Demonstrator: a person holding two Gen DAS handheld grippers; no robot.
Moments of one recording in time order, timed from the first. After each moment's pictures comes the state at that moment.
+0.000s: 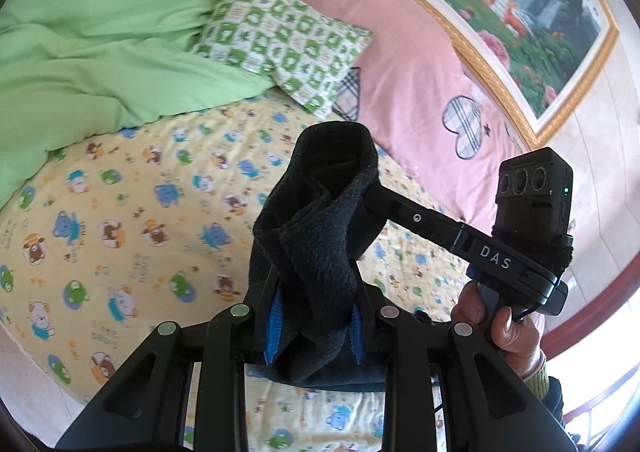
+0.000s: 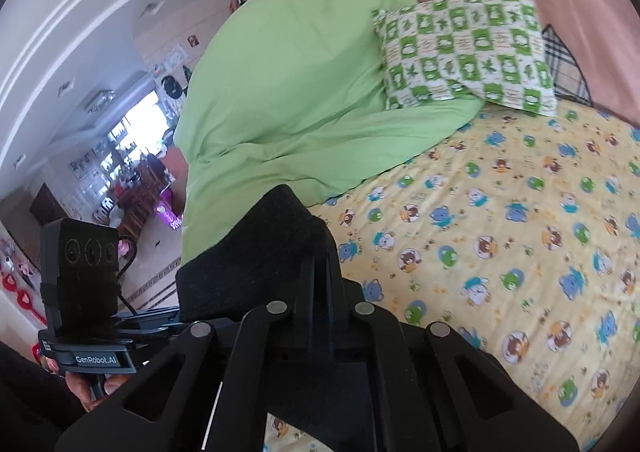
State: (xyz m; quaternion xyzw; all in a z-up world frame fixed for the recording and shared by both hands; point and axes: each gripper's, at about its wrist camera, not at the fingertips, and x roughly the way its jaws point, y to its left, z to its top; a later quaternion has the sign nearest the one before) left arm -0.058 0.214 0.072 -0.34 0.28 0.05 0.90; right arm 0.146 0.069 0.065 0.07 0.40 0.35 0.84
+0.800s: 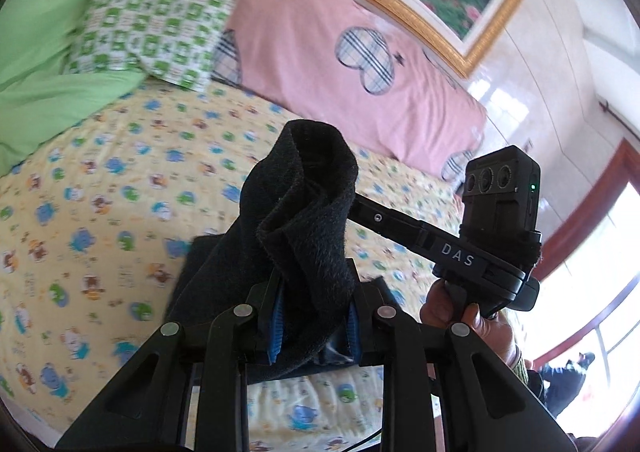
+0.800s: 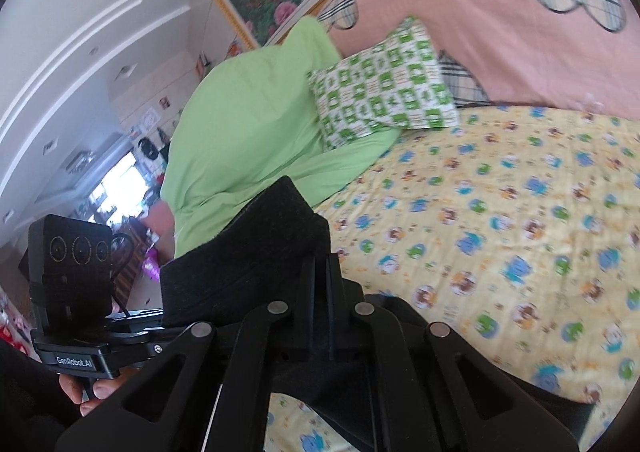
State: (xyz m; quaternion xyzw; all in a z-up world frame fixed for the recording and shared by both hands) left arm 0.004 0.076 0.107 -0.24 0.32 -0.08 0.91; right arm 0.073 -0.065 0.087 0.15 0.34 0.28 0.89
